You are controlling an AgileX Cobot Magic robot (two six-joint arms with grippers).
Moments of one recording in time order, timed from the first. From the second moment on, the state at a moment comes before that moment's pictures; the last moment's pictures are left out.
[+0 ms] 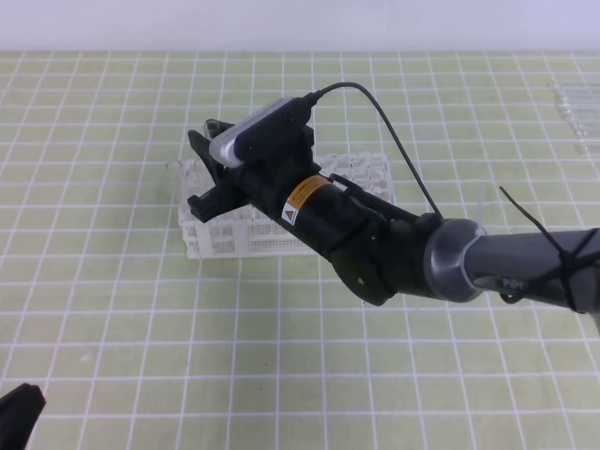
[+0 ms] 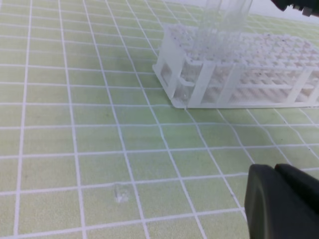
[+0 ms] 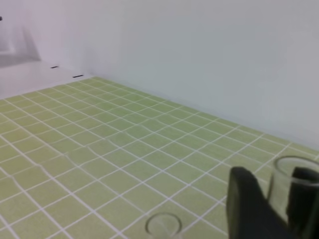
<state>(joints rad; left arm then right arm) -0.60 0.14 0.01 0.84 0.27 -1.06 0.76 2.08 -1.35 -0.12 -0.68 0.09</state>
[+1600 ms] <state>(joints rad) -0.60 0.15 0.02 0.84 0.27 -1.06 0.75 1.11 -0.76 -0.12 -0.10 0.13</state>
